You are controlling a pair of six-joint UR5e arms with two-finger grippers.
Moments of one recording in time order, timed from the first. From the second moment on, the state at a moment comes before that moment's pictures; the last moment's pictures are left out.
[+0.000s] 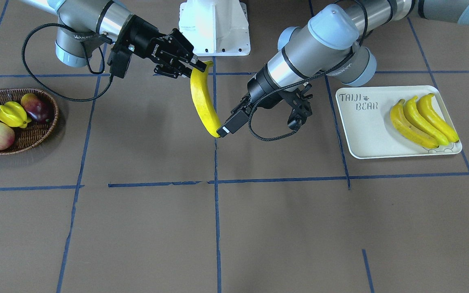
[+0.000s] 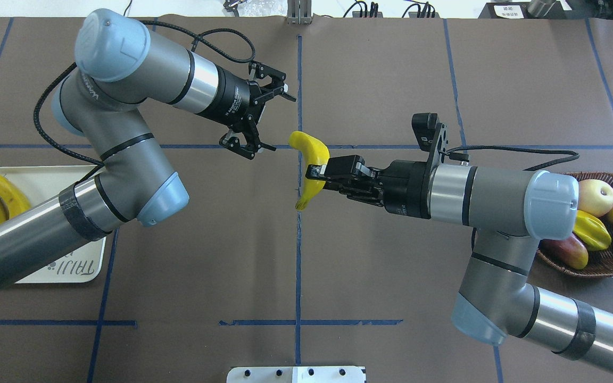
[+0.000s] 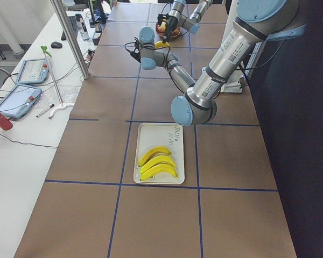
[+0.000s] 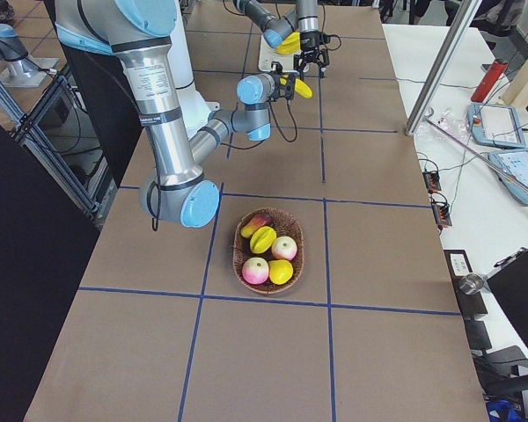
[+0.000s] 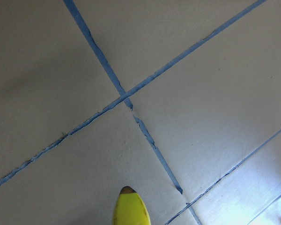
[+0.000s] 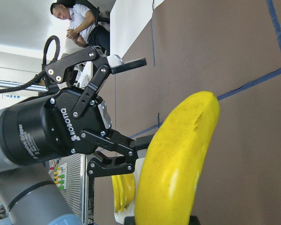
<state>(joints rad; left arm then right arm) -0.73 -2.28 -1.55 -2.32 -2.13 -2.42 0.50 -1.22 1.81 -0.31 1.73 1.75</state>
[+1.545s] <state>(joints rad) -0.64 -2.29 -1.56 -2.34 -2.02 -2.55 0.49 -1.21 1.81 -0.31 1.72 1.75</state>
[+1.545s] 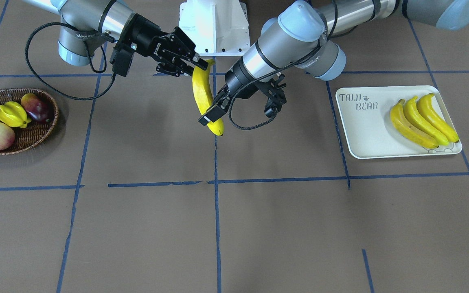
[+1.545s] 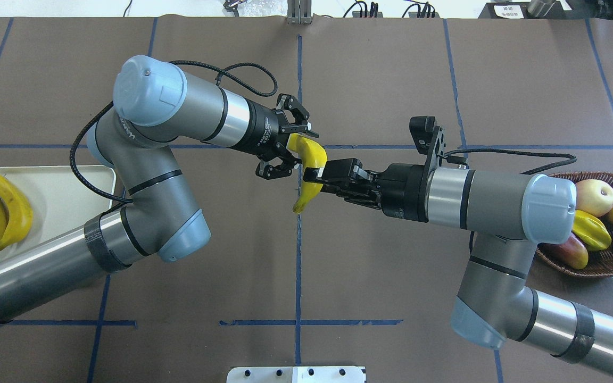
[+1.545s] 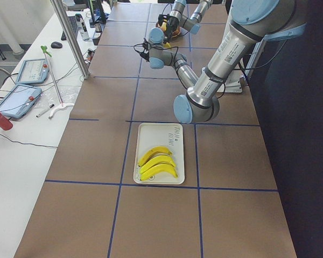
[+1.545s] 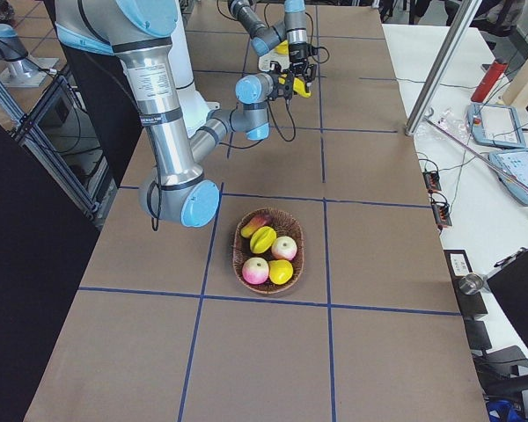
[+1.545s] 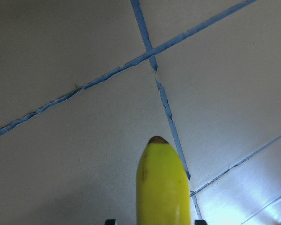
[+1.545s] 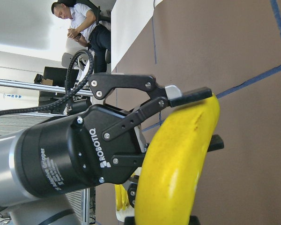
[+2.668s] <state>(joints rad) -0.74 -2.16 -1.57 -2.37 -2.11 -2.48 0.62 -1.21 1.83 -0.52 1.88 1.73</state>
